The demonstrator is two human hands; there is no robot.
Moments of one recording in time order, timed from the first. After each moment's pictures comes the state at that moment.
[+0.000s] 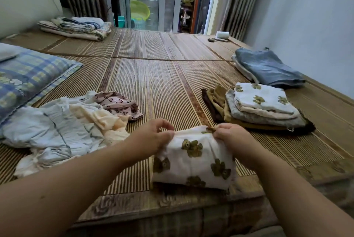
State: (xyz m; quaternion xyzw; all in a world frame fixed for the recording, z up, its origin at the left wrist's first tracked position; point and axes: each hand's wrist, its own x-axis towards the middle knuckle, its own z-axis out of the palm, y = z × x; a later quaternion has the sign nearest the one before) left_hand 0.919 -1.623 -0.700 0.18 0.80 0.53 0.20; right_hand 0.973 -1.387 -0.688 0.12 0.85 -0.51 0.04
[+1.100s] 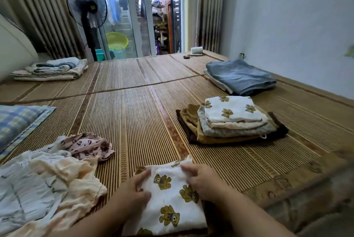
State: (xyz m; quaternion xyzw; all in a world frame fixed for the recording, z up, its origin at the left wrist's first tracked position) left_hand 0.920 -1.577 -0.751 0.10 0.83 0.49 0.26; right_hand 0.976 -1.360 -0.748 0.12 0.84 -0.52 0.08
